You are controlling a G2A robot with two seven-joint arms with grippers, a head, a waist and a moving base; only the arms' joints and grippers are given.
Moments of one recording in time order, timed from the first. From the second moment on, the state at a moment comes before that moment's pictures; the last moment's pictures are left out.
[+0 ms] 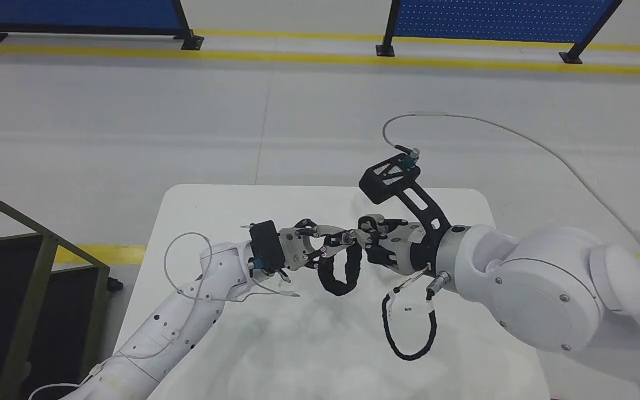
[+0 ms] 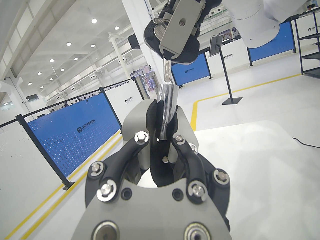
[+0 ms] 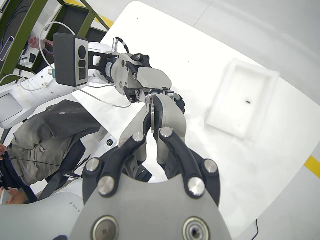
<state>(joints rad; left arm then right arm) 0.76 -1.21 -0.69 -1.26 1.49 -0.53 0.92 -0.52 -0.68 0.92 -2.35 -0.25 0.65 1.17</state>
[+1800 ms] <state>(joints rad) 0.81 -1.24 -0.78 -1.27 1.56 -0.58 0.91 -0.39 -0.65 0.78 -2.35 -0.22 0.69 1.13</state>
